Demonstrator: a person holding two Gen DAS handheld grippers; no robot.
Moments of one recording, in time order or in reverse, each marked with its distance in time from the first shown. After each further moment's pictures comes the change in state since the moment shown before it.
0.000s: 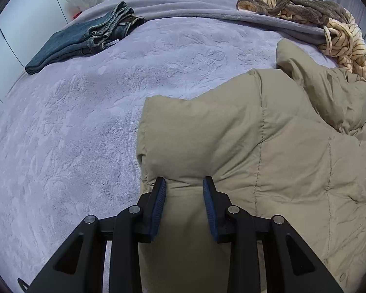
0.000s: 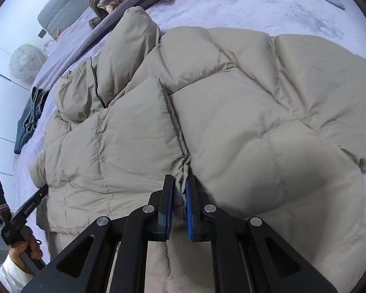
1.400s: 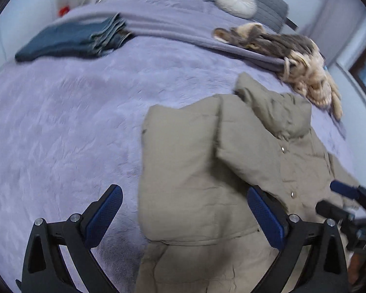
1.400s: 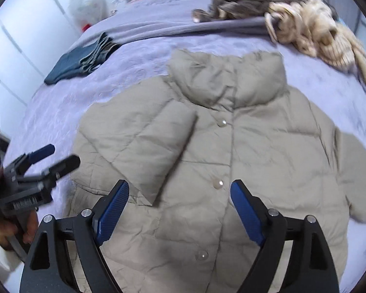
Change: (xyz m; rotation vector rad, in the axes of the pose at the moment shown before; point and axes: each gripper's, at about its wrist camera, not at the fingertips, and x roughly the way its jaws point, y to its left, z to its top) left arm -0.056 0.061 -0.022 -0.119 -0.042 -0.327; right arm -0.030 0.200 -0.051 -0.547 -0.060 -0.016
